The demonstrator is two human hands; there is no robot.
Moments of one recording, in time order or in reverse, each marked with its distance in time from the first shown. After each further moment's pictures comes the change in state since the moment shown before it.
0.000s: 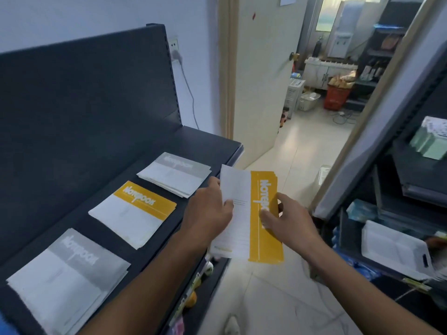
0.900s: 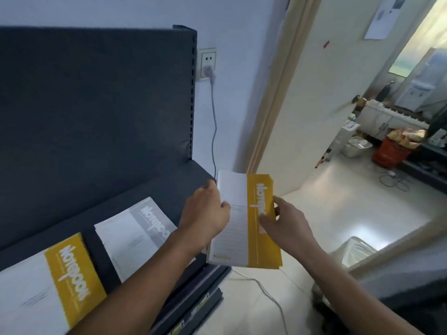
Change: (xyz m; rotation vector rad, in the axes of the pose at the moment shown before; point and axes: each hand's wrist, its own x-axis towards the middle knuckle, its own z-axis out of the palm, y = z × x) left_hand 0.291 -0.013 0.028 0.006 0.143 -0.311; right_hand 0.342 -0.055 -0.012 -0.206 -0.153 -0.222
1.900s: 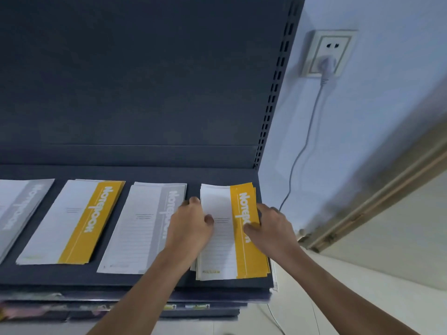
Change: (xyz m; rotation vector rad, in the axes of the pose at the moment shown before) left_hand 0.053 -0.030 0.070 0.052 0.379 -0.826; right_hand 0.203 -0.015 0.088 -0.159 -0.564 -0.639
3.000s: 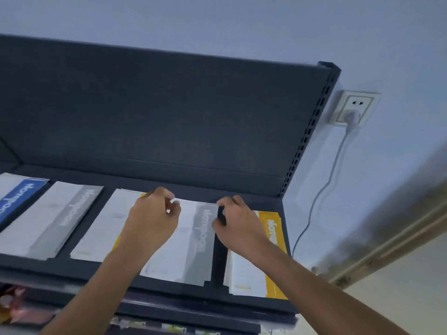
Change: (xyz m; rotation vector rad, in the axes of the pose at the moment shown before) left_hand 0.000 -0.095 -0.127 -0.082 0.306 -0.002; right_hand -0.005 -0.145 0.013 -0.100 0.006 -0.393
